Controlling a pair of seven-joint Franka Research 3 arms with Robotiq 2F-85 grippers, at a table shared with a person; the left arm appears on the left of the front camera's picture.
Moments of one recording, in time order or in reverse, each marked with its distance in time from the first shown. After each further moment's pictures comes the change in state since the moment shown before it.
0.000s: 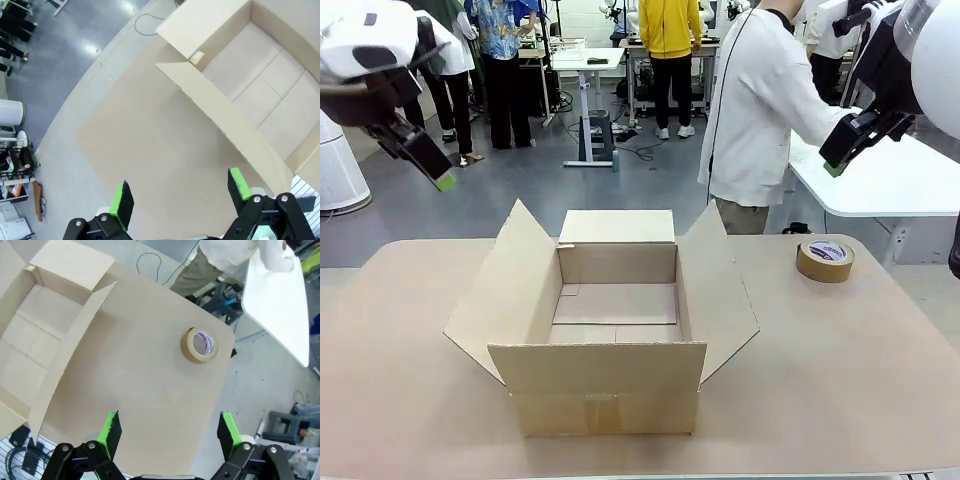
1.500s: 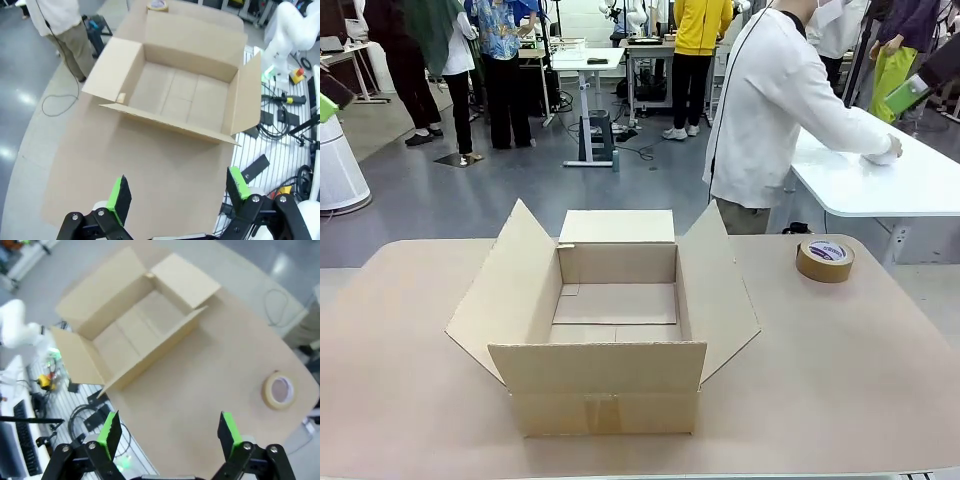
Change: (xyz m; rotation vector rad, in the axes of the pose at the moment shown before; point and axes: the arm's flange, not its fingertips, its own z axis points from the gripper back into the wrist) left arm -0.053 0.162 0.043 -0.641 -0.295 -0.310; right arm 0.000 -0.154 -0.012 0.756 -0.146 0.139
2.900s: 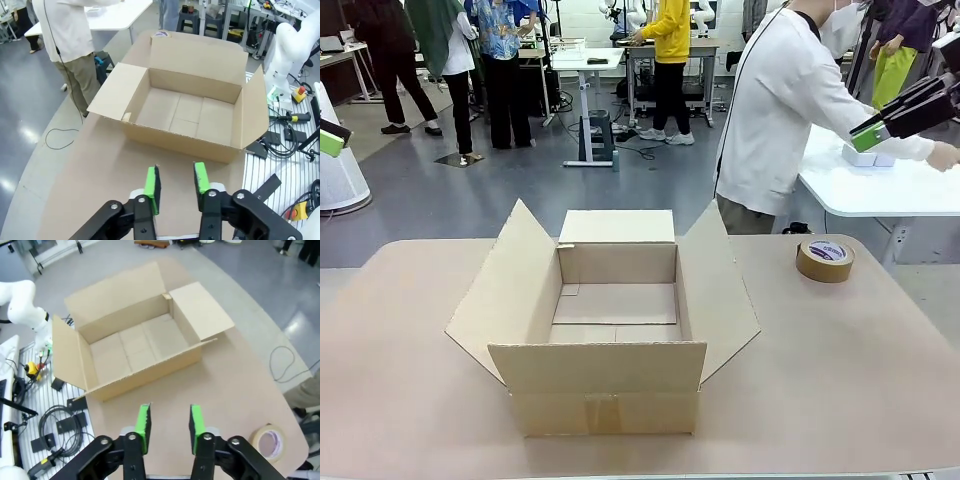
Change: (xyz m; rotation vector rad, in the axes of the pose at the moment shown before) left arm -0.070 0.017 -0.021 -0.014 -0.216 -0.048; right arm -0.025 -0.031 -0.047 0.056 -0.160 0.258
